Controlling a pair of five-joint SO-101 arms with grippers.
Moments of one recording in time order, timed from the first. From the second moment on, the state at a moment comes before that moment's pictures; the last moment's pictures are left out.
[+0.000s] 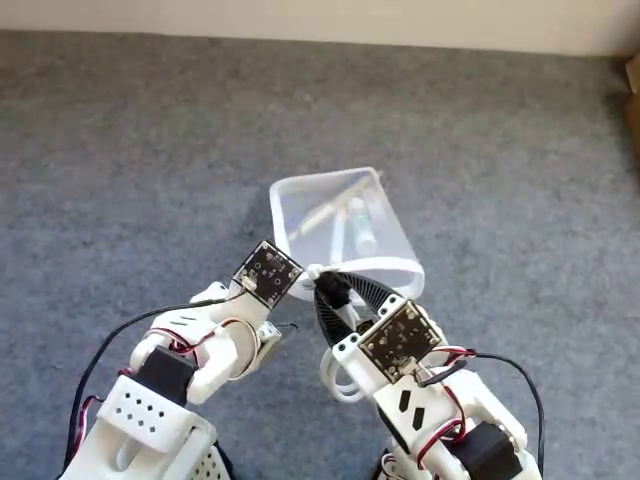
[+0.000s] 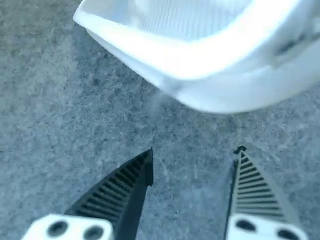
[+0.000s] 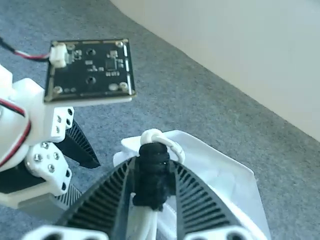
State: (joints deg) left arm 19.6 -71.4 76.2 57.5 -9.0; right arm -36.0 -103.6 69.7 57.5 17.8
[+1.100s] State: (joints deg) left arm 19.6 -71.4 62.8 64.7 -39.5; right arm -35.8 -103.6 69.7 57.5 17.8
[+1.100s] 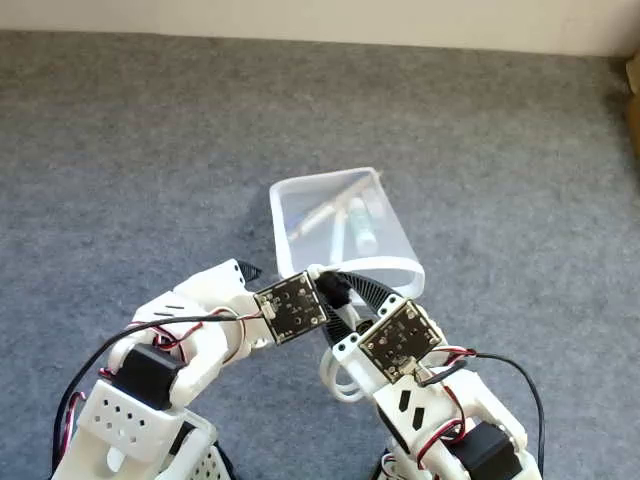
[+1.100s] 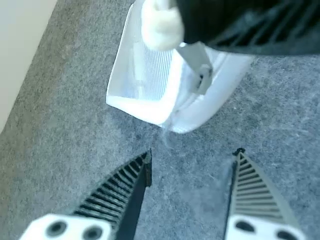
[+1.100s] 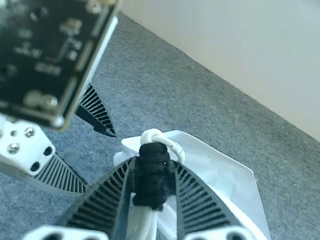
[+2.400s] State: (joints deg) left arm 25.1 -71.4 81.7 26.1 -35.8; right arm -32.6 -104.0 69.7 57.5 17.9
